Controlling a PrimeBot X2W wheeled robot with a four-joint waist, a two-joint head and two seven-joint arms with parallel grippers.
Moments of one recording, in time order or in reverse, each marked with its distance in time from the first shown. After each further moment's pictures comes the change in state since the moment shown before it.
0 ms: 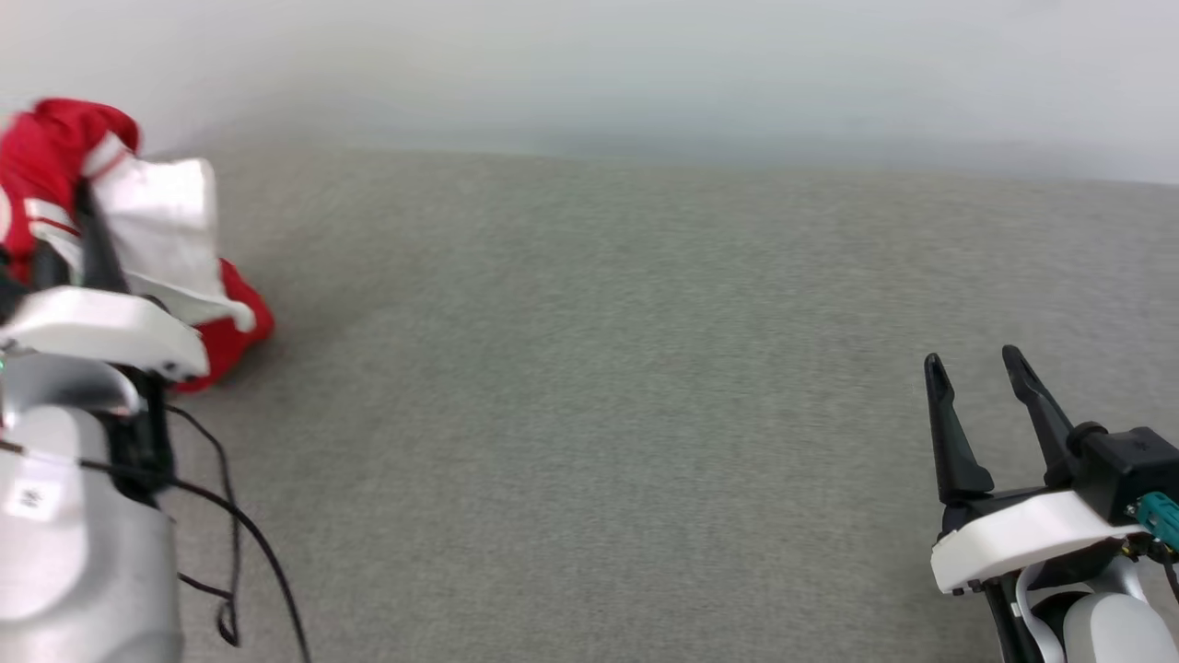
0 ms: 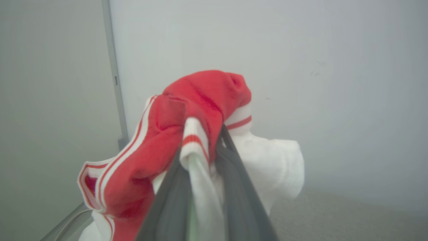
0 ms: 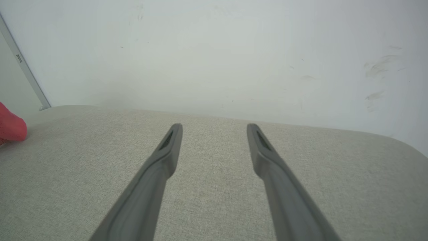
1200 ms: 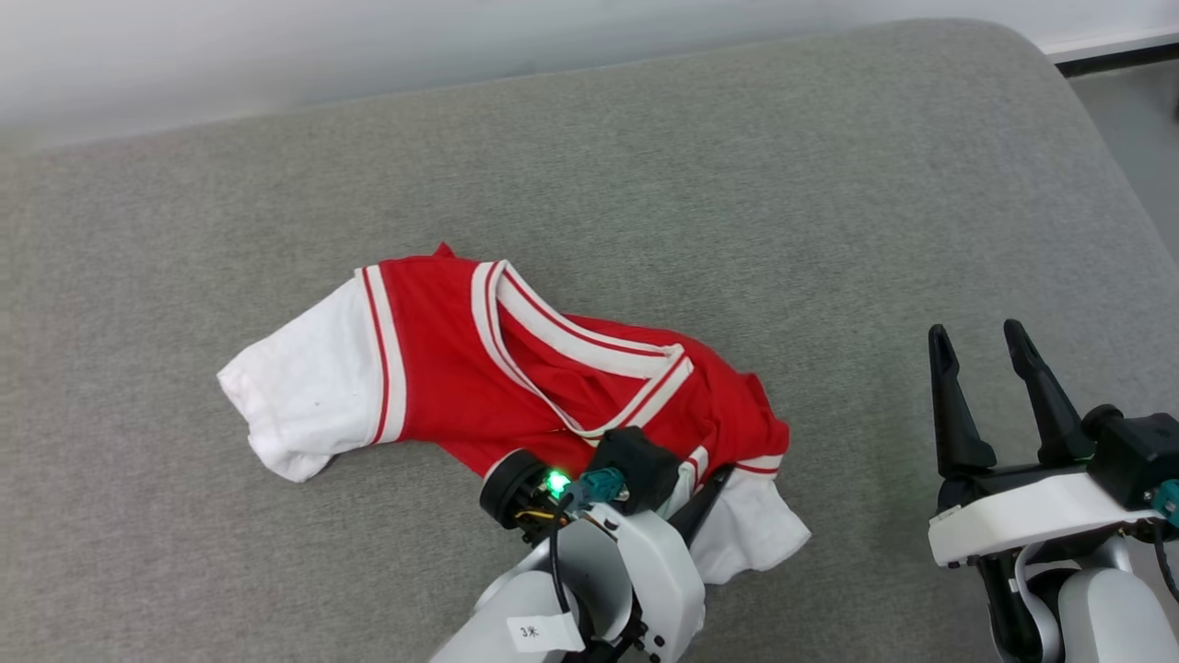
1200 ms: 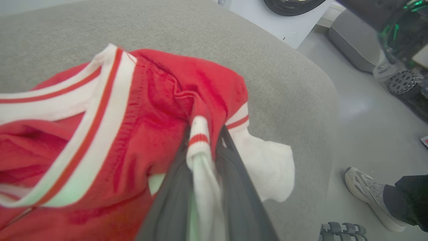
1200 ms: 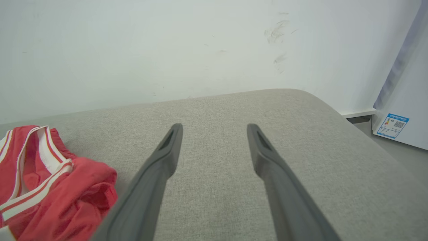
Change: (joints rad) left arm 0.204 -0.229 -0.828 -0.157 -0.055 -0.145 0.243; right arm -0.050 0.001 0.004 0.058 0.094 0.000 -0.075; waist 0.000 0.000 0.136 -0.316
